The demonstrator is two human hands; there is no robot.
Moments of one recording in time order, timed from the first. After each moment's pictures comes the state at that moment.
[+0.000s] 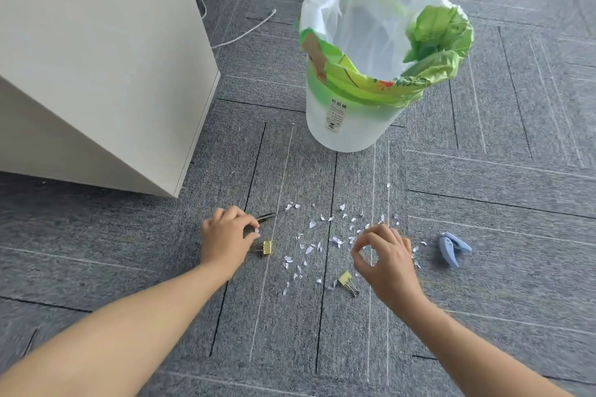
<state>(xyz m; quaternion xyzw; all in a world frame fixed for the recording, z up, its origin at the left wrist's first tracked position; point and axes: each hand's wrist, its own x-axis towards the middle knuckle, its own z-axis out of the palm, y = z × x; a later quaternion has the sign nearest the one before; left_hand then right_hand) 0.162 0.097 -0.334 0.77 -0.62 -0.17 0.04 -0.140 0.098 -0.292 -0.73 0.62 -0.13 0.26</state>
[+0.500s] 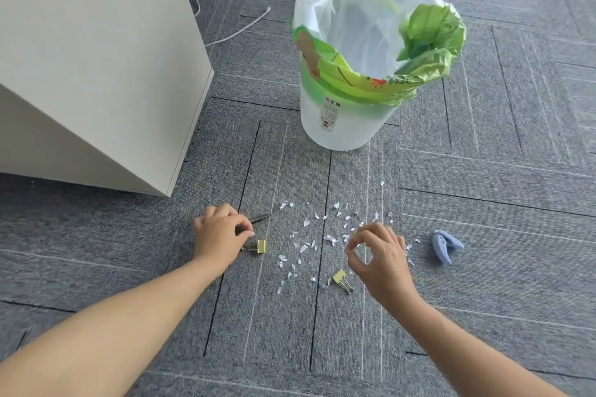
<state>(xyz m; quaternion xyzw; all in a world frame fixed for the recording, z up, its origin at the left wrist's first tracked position) 0.165 0.094 -0.335 0.77 -0.60 -0.20 0.04 -0.139 0.101 -0.287 -0.73 0.62 -0.14 0.25</state>
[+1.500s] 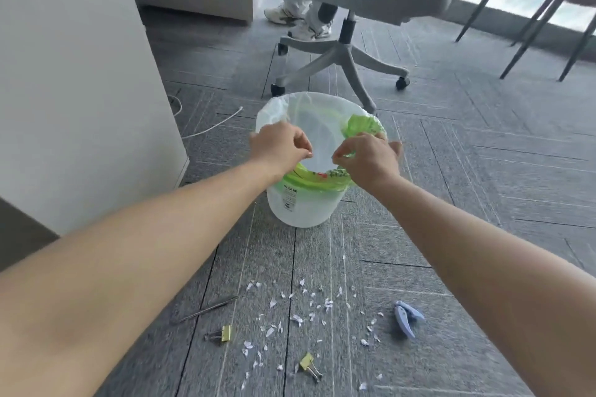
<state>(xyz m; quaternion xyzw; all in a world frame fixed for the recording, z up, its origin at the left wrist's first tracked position) 0.052 -0.119 -0.093 0.66 -0.68 -0.18 0.27 -0.126 -0.130 -0.095 -0.73 0.66 -0.16 0.07</state>
